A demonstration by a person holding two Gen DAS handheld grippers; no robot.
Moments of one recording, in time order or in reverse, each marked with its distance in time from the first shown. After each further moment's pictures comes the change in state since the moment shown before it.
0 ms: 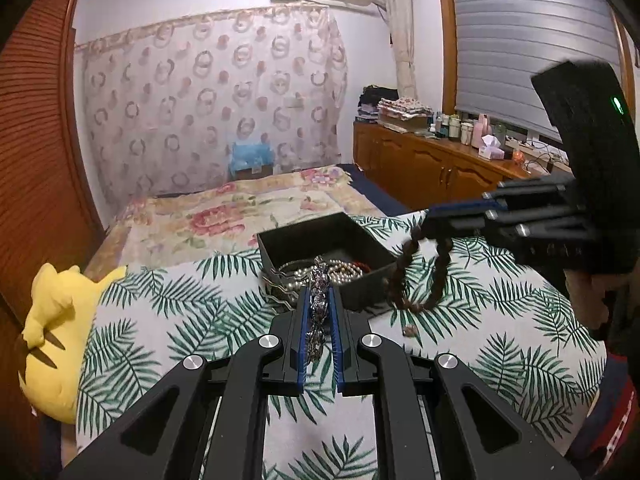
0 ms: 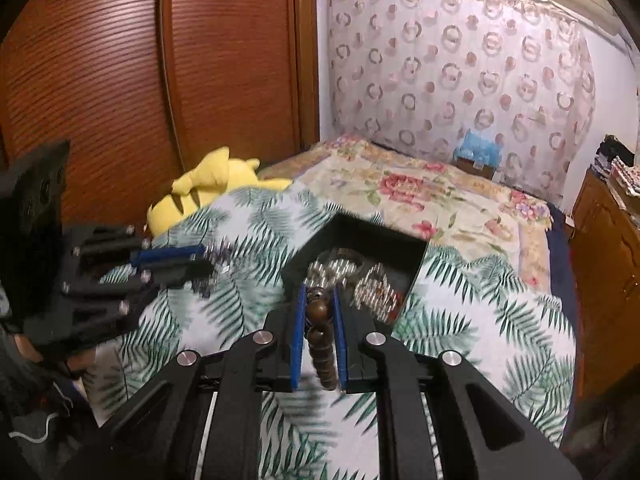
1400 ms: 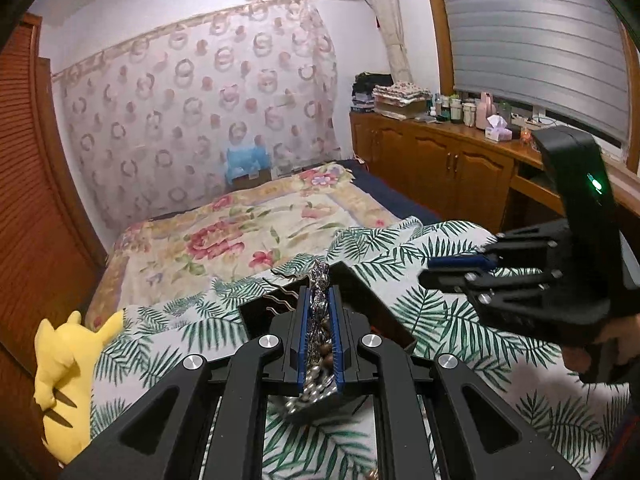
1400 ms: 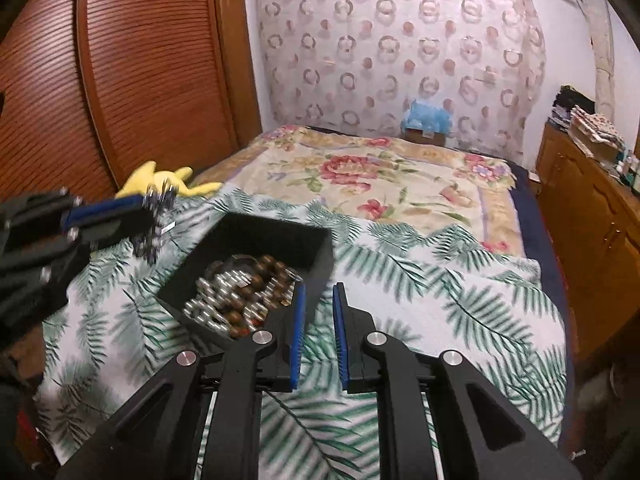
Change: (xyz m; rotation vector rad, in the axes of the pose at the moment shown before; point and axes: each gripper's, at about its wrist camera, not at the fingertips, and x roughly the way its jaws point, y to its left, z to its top) left arm 0.085 -0.024 0.071 0.108 0.047 0.037; right arm 0.056 -0.096 -0.027 0.179 0.056 -0.140
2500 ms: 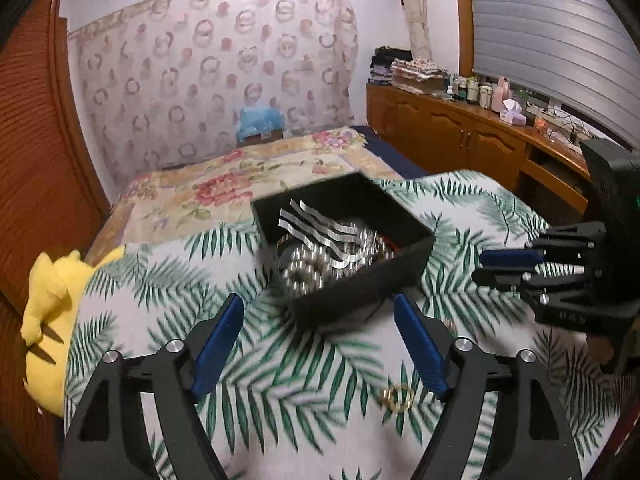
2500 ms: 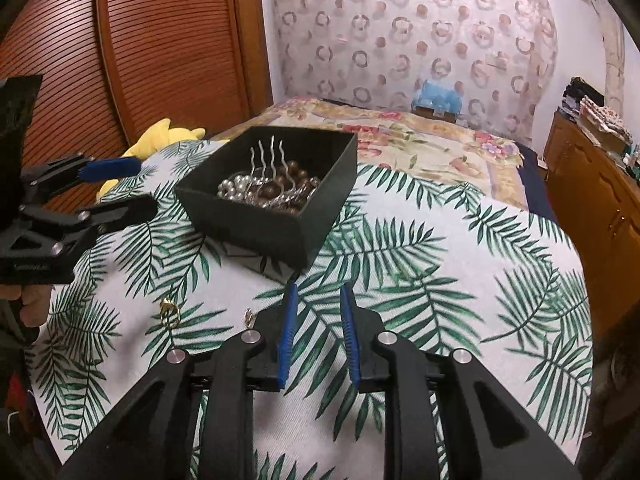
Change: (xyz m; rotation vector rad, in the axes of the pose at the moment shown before) left arm -0.009 0.017 -0.082 -0.096 0.109 0.013; right arm -0.001 0.028 -0.075 -0.050 0.076 0.040
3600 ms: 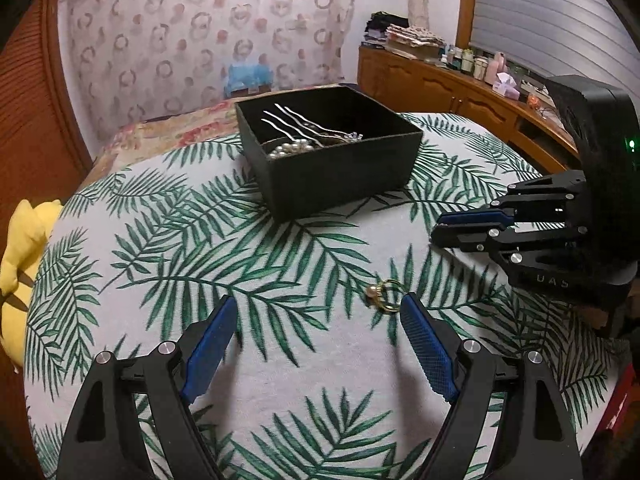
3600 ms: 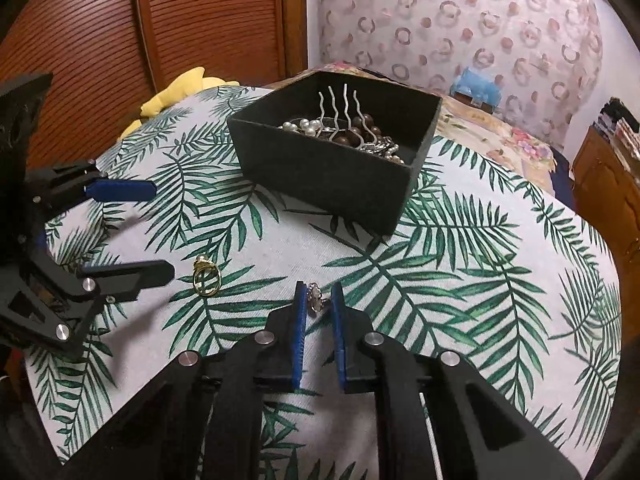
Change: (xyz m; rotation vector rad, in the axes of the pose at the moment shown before) left arm 0.011 -0.007 -0.054 -0.033 0.134 -0.073; right arm 0.029 0.042 -0.009 -0.121 0.108 0.050
